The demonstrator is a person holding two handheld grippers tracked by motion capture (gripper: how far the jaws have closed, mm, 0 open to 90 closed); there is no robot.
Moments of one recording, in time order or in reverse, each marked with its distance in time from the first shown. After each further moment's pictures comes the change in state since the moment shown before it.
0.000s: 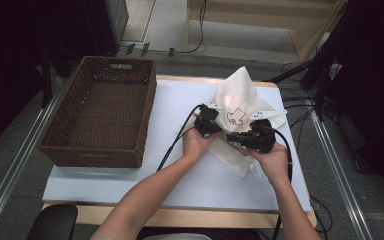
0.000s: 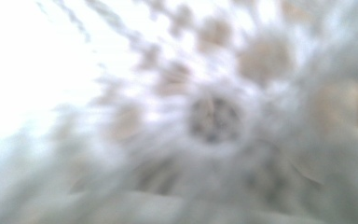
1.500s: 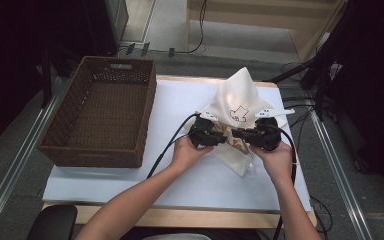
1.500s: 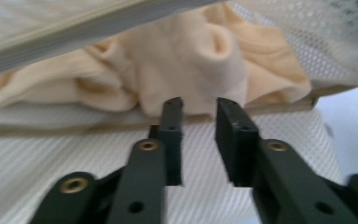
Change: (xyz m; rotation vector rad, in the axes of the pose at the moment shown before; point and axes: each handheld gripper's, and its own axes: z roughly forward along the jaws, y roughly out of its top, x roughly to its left) left arm -0.019 -0.023 -0.030 0.039 -0.220 0.035; right arm -0.001 0.003 -0.014 -0.049 -0.084 0.003
